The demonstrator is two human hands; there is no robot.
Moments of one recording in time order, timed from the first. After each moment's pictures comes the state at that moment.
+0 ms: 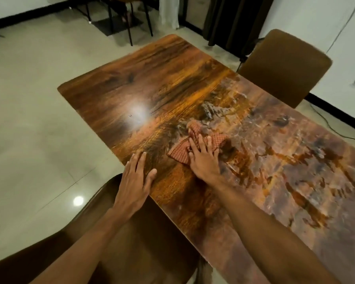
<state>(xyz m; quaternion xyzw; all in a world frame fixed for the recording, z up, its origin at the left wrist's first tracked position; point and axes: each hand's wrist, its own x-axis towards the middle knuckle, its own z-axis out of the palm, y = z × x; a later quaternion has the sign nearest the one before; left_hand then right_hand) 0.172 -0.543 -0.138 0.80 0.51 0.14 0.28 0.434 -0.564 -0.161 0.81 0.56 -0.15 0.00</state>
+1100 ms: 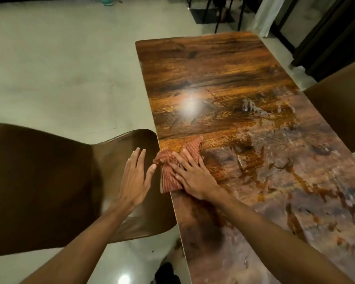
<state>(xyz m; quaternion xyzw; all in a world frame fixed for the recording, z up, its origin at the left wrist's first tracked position) 0.190 -0.735 -0.135 0.63 0.71 0.19 0.24 0.420 -0.685 -0.171 0.42 0.90 -0.12 0.06</state>
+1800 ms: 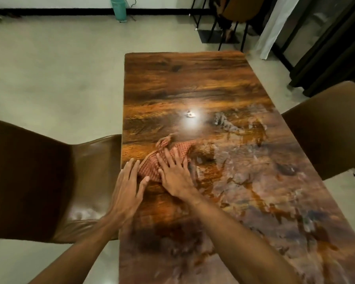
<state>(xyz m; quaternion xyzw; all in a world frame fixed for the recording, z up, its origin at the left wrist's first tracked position) 0.341 -0.745 -0.131 0.60 0.74 0.21 0.22 0.503 -0.645 -0.171 0.49 0.86 -0.16 0.04</state>
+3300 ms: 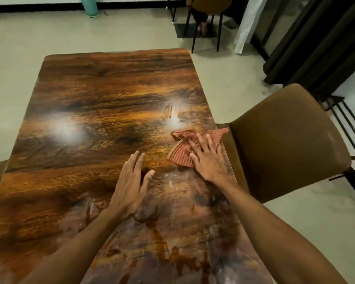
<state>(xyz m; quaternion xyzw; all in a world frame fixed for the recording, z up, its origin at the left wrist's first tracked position) 0.639 -0.554 -0.149 0.64 0.72 0.19 0.21 0.892 -0.418 -0.181 0.55 0.83 -0.12 0.04</state>
